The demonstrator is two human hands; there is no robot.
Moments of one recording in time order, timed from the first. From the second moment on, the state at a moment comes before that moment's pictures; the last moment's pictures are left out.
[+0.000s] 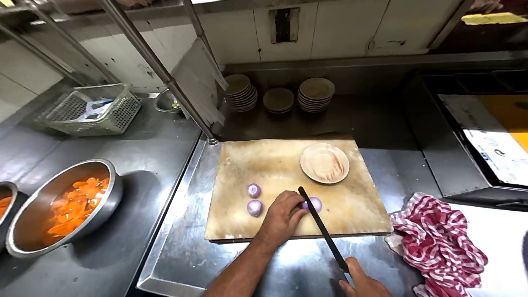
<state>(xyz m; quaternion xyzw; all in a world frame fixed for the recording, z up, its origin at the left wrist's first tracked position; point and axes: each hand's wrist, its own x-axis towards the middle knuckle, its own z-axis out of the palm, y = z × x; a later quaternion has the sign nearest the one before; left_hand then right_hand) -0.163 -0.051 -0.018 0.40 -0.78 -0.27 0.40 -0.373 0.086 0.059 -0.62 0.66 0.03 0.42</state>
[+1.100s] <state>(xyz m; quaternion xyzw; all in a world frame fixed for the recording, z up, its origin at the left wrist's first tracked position) -0.164 -0.050 -0.019 0.41 -0.77 -0.27 0.41 -0.384 0.096 0.056 -0.65 0.65 -0.02 0.40</state>
